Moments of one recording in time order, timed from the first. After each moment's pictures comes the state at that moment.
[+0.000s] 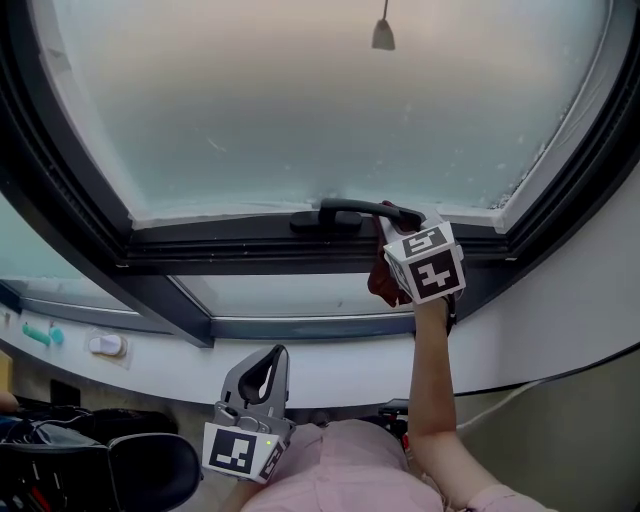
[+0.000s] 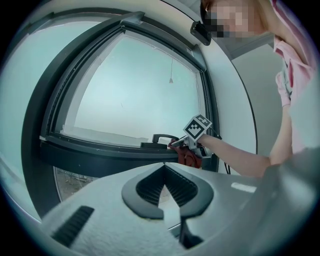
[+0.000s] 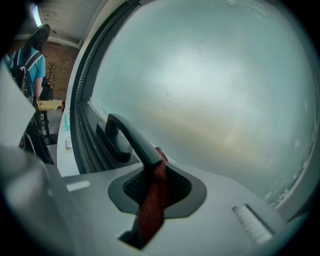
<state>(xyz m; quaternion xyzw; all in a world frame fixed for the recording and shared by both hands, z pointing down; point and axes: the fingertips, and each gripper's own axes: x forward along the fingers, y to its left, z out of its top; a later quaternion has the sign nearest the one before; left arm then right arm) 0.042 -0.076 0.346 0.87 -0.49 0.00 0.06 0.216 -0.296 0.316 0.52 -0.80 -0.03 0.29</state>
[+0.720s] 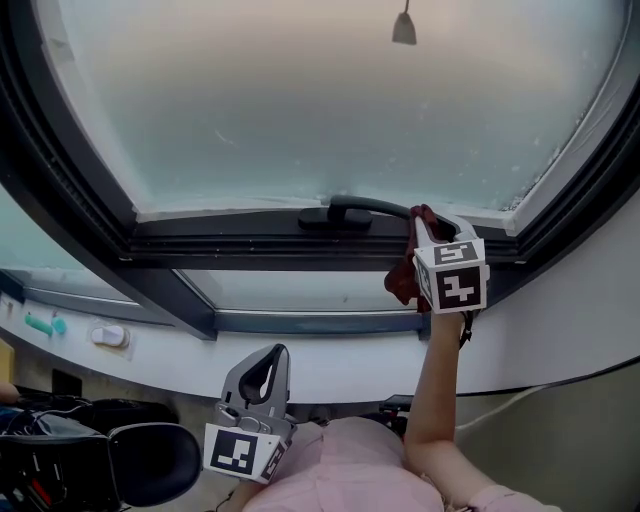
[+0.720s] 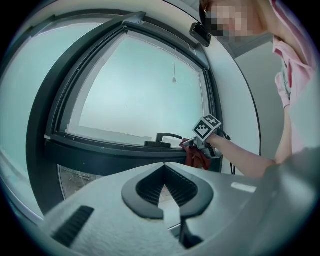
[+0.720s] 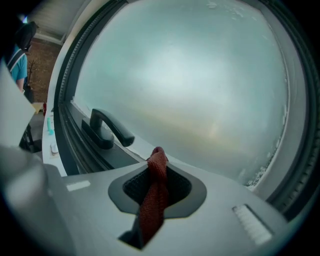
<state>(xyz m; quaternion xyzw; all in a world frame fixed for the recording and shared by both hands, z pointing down) 0.034 -0.078 0.349 0.86 -0.50 0.00 0.06 0.264 -0.285 0.316 0.60 -0.75 0.00 0.27</state>
